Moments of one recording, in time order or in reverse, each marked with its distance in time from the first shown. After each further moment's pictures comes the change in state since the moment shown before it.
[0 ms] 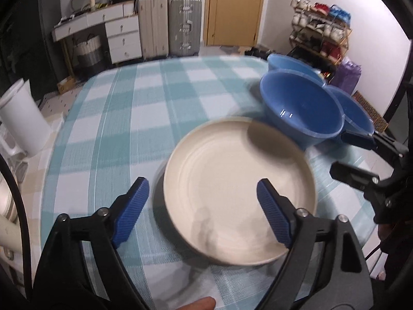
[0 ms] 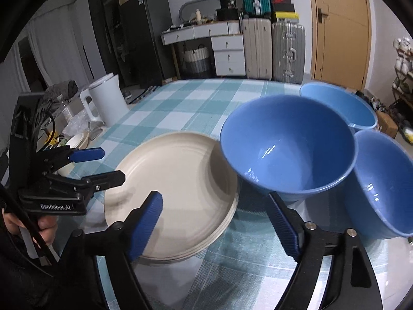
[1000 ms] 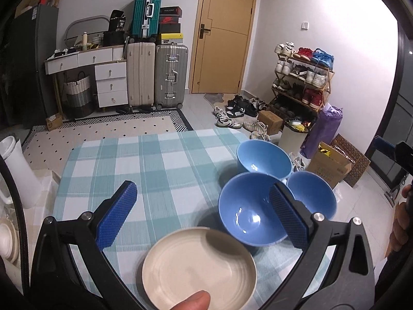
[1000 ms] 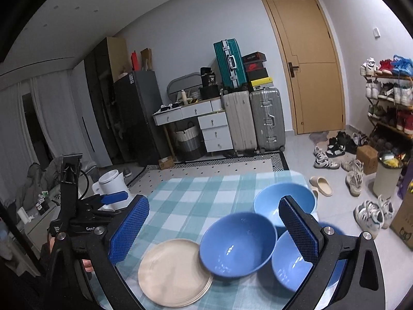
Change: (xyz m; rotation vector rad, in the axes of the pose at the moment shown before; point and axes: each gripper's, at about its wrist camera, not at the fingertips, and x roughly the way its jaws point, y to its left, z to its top) left arm -0.084 -0.047 0.148 -0.015 -0.236 -0.091; right arm -0.195 -0.060 0.104 0.128 -0.375 0.000
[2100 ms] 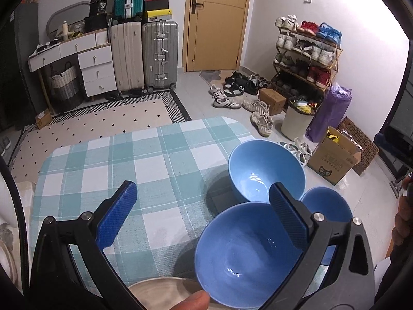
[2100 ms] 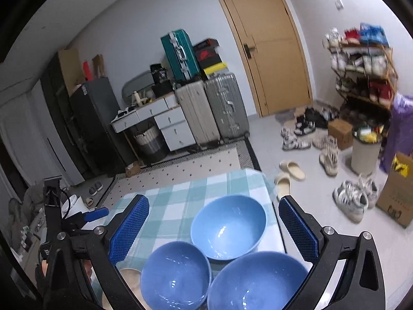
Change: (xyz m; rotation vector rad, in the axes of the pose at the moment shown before) left arm 0.182 -0.053 0.057 0.049 0.163 0.001; right arm 0.090 -0.156 0.045 0.206 0.083 -0.173
